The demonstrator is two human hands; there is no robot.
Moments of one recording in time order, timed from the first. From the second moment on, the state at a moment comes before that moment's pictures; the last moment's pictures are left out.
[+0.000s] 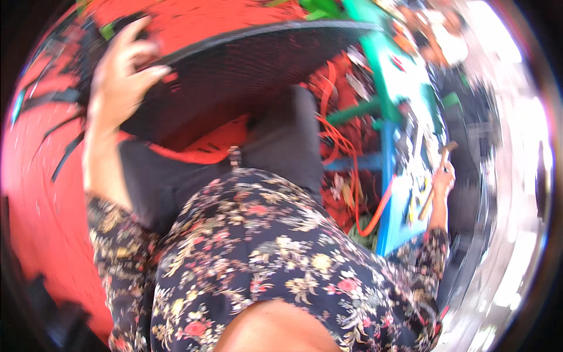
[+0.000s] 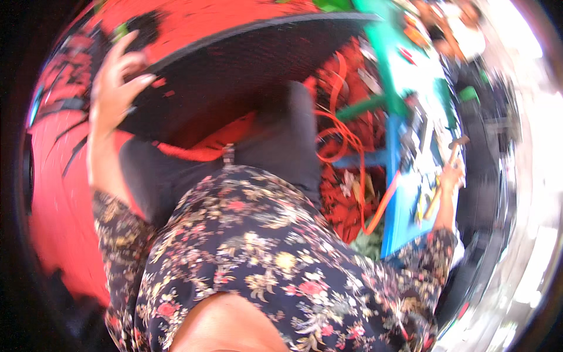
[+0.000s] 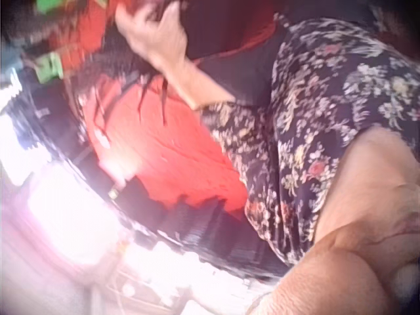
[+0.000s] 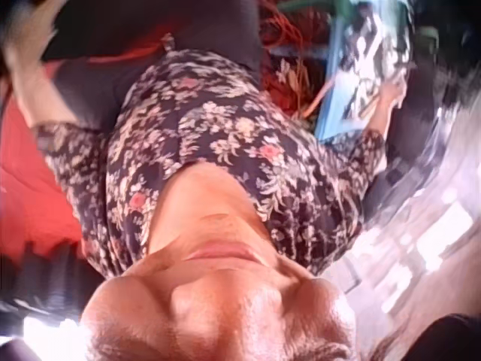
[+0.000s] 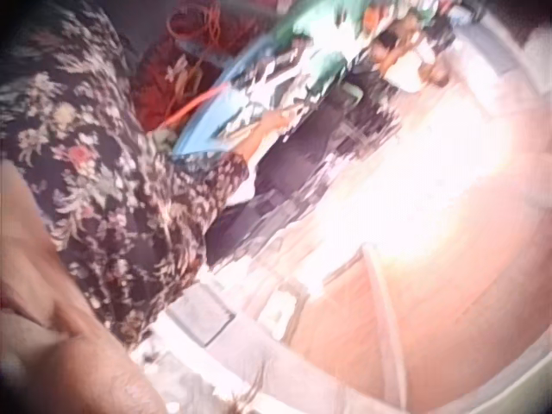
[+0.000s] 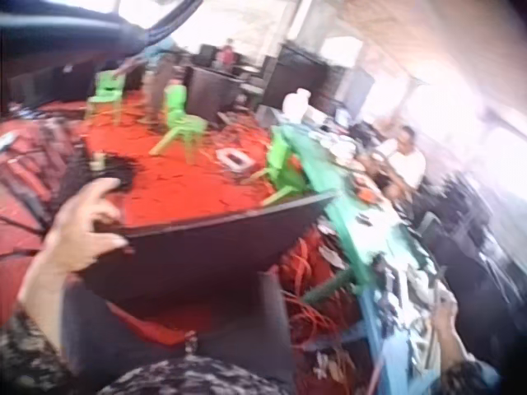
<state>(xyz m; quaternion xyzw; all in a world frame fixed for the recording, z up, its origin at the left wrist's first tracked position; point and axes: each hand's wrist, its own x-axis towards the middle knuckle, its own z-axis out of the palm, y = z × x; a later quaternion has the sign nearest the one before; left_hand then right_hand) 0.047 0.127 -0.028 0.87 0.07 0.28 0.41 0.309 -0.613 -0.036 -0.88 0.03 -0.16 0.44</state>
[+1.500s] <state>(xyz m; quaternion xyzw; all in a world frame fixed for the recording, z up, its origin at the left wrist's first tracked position) 0.017 0.143 0.001 0.82 0.14 0.34 0.44 0.302 -0.350 0.039 -0.81 -0.26 -0.02 0.52</state>
